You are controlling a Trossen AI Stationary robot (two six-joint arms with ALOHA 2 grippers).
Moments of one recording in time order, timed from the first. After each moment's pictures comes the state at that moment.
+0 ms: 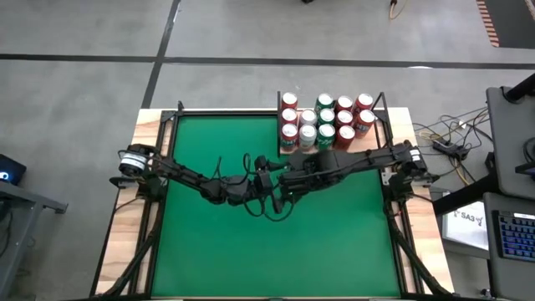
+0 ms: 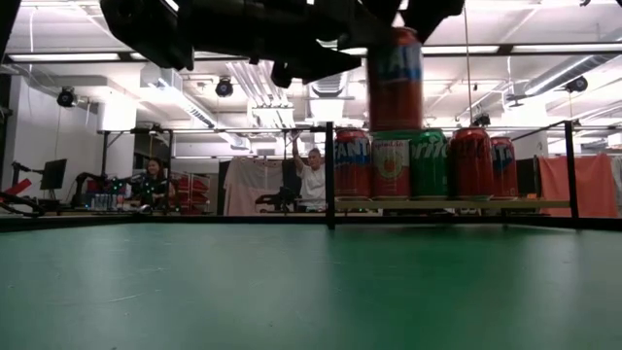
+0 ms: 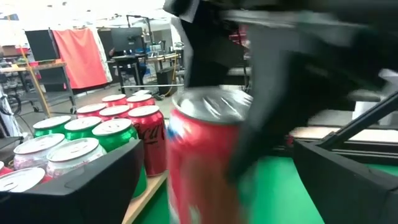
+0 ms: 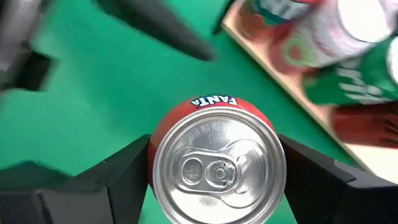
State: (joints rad) left arm -0.17 1.82 0.92 0.96 -0.50 0.09; right arm 0.17 1.87 1.96 -1.52 0.40 0.96
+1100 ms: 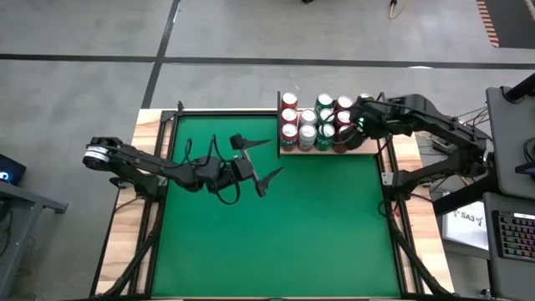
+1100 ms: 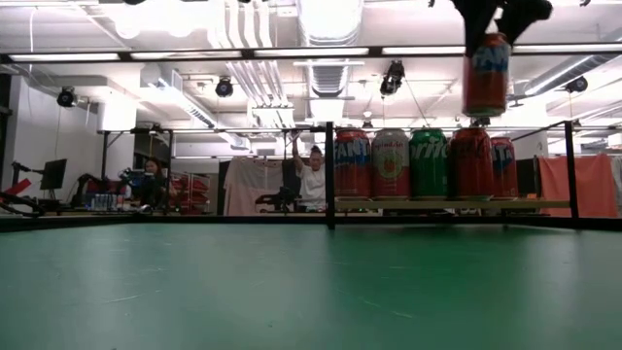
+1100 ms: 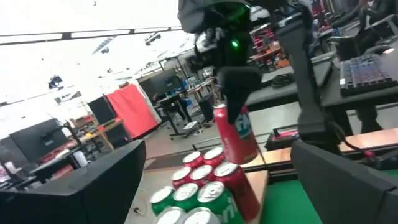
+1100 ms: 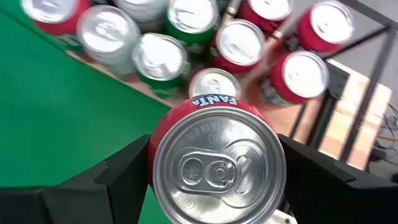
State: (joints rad) left arm -0.15 1.46 0.92 0.74 -0.56 0.52; right arm -0.31 1.25 1.59 -1.57 0.34 0.72
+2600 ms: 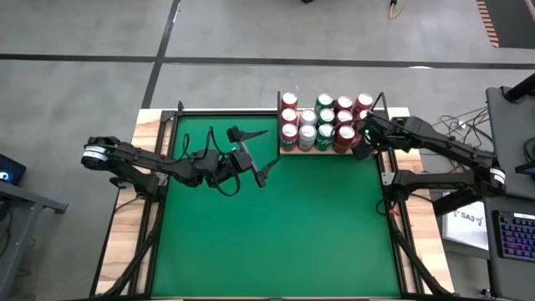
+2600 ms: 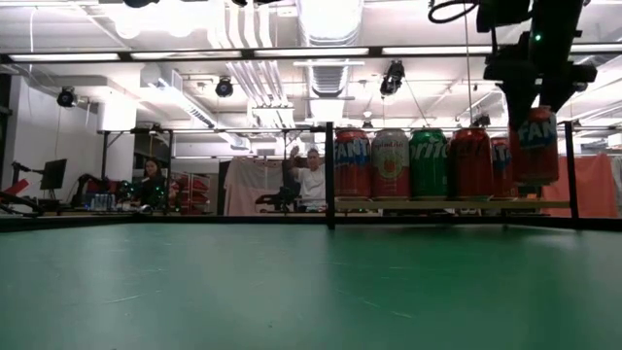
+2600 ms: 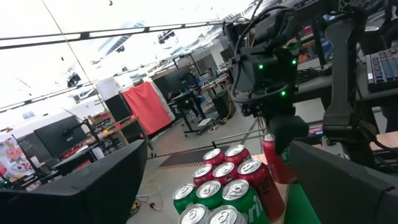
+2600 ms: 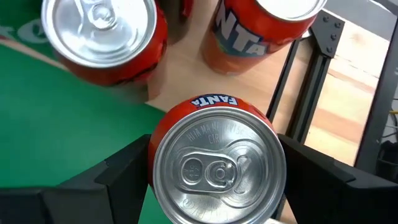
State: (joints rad) left arm -0.10 1.44 0.92 0.74 -0.57 0.55; right arm -0.51 0.96 0.97 -1.28 0.33 0.58
